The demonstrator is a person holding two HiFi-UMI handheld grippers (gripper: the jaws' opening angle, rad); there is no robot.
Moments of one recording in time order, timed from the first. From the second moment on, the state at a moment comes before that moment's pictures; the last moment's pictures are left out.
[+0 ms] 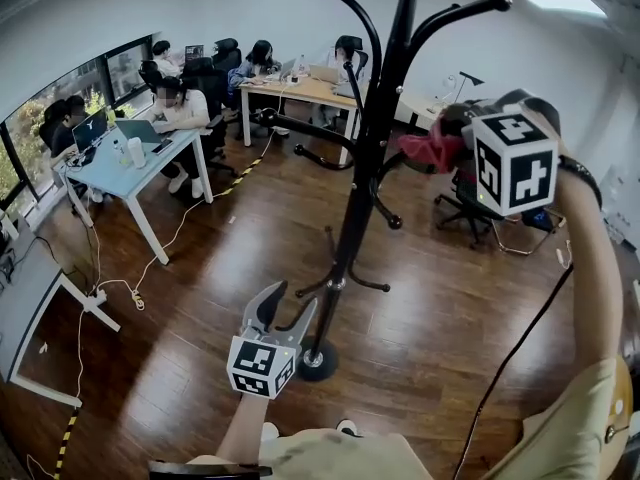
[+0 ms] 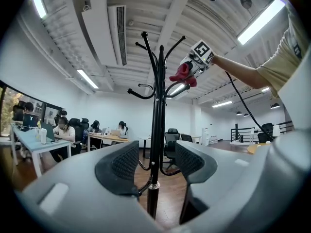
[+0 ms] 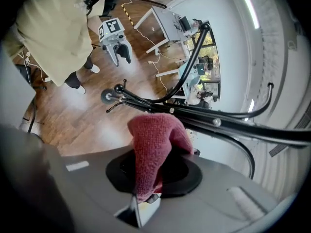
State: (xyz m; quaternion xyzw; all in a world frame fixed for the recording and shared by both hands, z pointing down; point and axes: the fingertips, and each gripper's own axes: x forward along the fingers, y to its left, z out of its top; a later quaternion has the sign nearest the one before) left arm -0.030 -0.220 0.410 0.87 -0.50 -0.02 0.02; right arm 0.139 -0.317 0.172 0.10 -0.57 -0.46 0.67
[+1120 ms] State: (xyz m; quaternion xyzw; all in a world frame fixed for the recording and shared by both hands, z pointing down) left arm -0.006 -0.220 0.408 0.89 -0.46 -0.02 0.02; right arm 0.158 -0.224 0.022 0.37 -0.80 -0.41 0.24
